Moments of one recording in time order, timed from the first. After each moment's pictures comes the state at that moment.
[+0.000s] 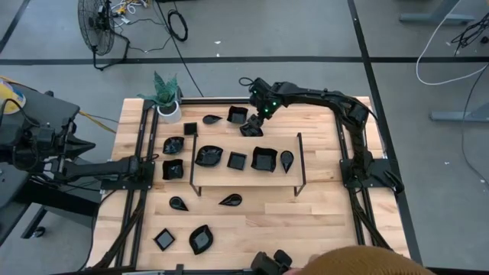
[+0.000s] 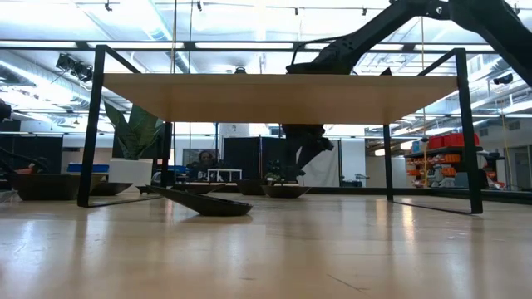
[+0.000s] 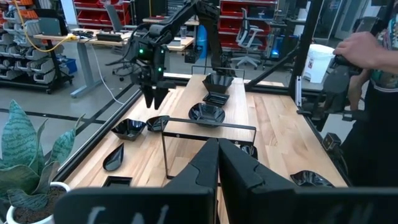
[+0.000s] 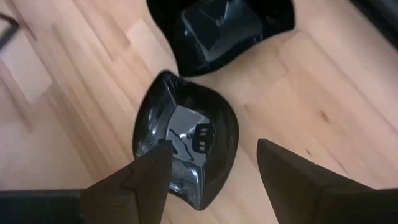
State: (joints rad) left arm 0.06 0.01 1.39 -1.52 -0.07 -0.07; right arm -0.57 2.05 1.59 -0.73 -0.23 0.14
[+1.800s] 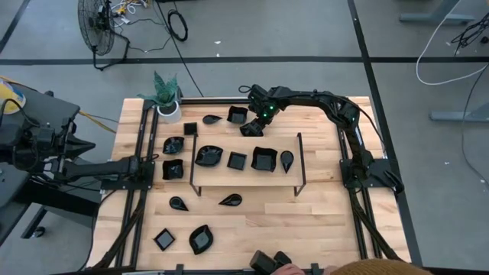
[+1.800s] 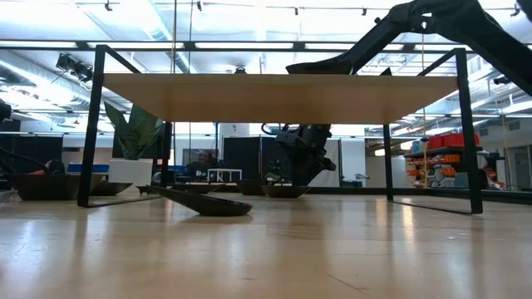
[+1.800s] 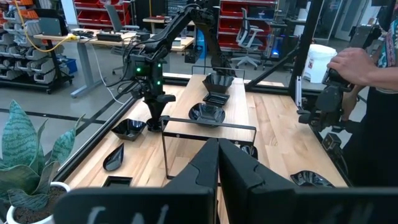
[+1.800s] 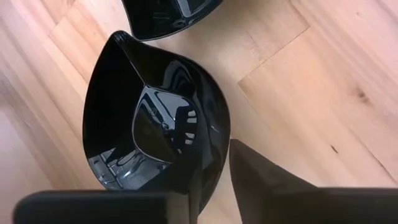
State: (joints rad) left arm 0.06 0.01 1.39 -1.52 -0.07 -0.07; right arm -0.58 2.16 1.59 -0.73 -0.26 0.14
